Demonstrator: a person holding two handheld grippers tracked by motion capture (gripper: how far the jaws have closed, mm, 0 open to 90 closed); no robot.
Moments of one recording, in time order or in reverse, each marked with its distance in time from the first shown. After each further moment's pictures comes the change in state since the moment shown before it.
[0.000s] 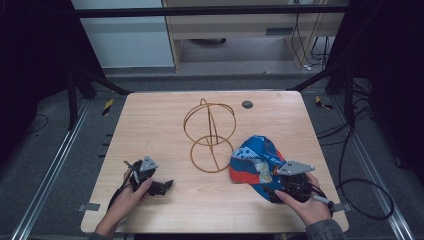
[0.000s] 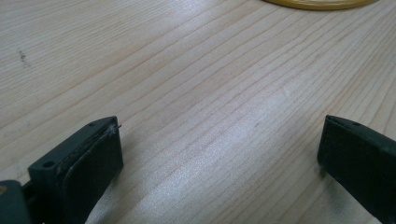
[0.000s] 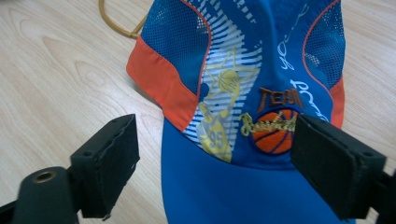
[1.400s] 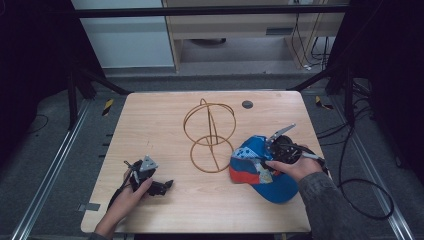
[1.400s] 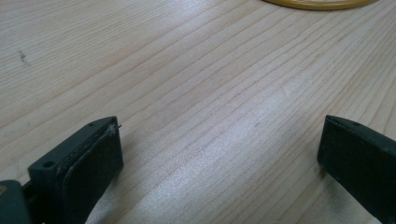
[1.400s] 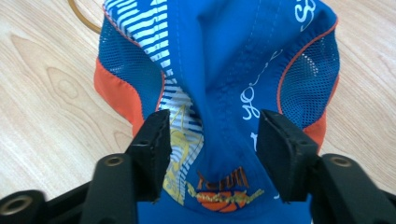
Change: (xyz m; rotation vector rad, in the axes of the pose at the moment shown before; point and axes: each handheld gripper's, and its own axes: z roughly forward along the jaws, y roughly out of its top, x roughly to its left) left arm 0.000 0.000 0.000 -0.002 0.000 -0.002; right arm -0.044 0.076 0.034 0.310 0.093 0.018
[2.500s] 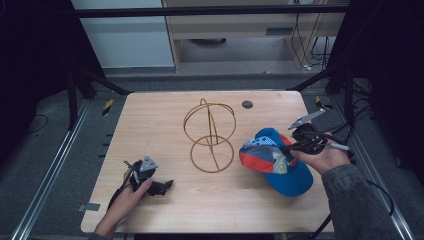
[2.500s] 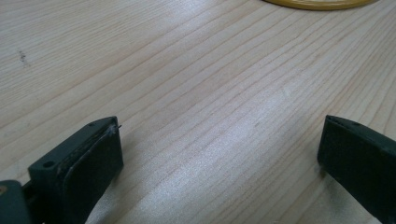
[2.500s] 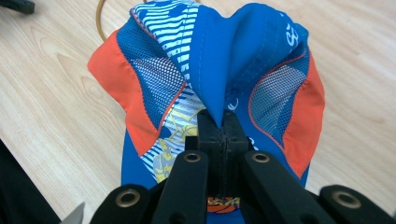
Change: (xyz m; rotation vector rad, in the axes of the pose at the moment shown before) left arm 0.000 0.000 0.000 0.000 0.000 0.000; right arm -0.023 0.000 -0.076 -0.071 0.028 -0.003
